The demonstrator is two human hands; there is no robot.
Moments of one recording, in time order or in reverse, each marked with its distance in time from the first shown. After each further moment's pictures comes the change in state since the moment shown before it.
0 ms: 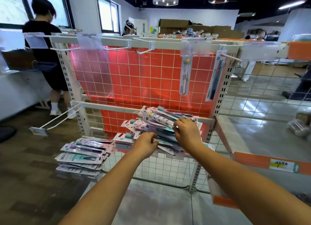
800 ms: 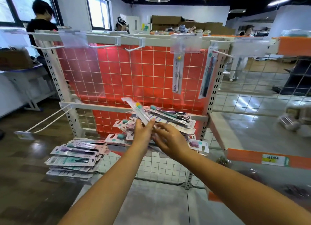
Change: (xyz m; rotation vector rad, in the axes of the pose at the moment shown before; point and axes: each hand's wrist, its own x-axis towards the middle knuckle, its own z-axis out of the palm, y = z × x) left_hand 0.019 0.036 0.007 -1.097 0.242 -0.236; right_hand -0.020 -0.021 0.004 0.326 0.002 -0.249
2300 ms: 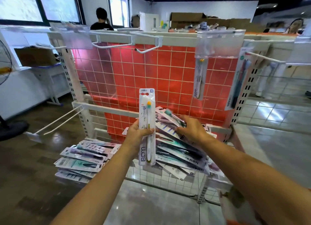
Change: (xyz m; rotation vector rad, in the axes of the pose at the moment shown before) left_hand 0.060 0.018 -0.048 0.040 -0.123 0.062; right_hand 0.091 0.092 0.007 0.128 -0.303 0.611
